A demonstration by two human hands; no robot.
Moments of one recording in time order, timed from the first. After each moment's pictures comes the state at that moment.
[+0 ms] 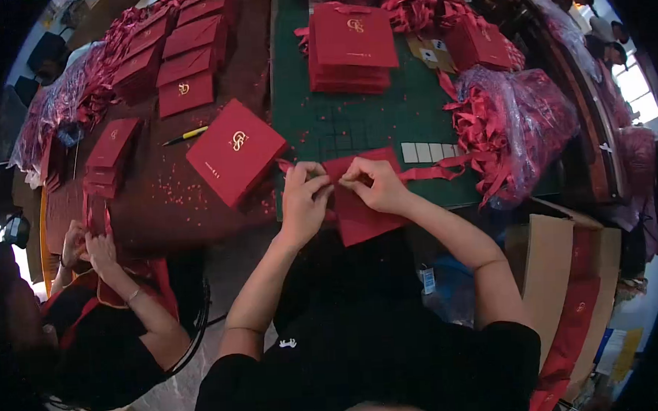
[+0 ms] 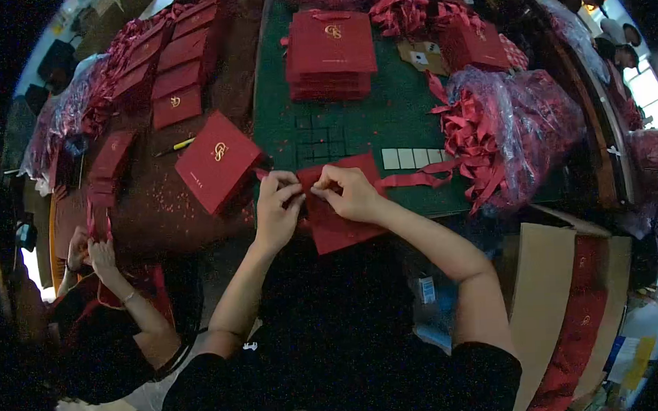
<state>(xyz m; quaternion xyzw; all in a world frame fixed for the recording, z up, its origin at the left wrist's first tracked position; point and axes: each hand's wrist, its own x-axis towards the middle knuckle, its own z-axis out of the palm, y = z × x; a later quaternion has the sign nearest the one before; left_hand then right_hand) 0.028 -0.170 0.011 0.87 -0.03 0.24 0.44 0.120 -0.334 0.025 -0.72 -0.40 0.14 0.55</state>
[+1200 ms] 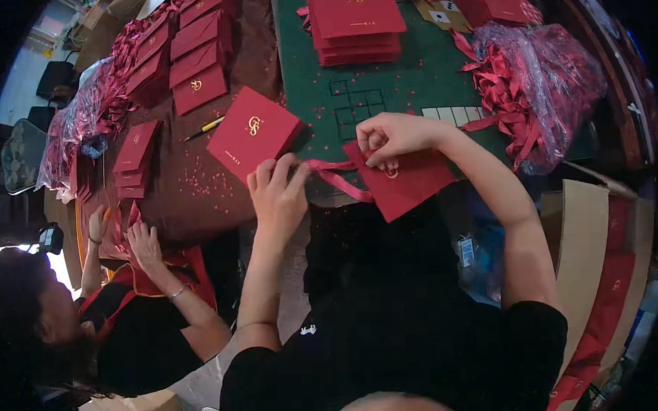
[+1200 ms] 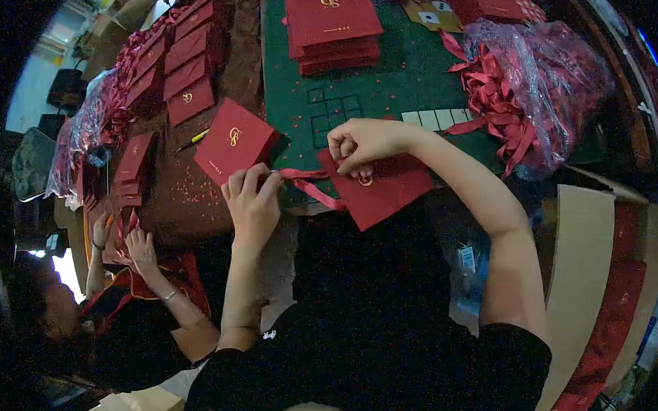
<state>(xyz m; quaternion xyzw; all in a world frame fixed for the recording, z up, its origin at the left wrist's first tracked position) -0.011 -0.120 0.039 0.95 -0.06 0.31 0.03 0.169 -0.331 0.066 -0.62 -0.35 0.55 0.43</state>
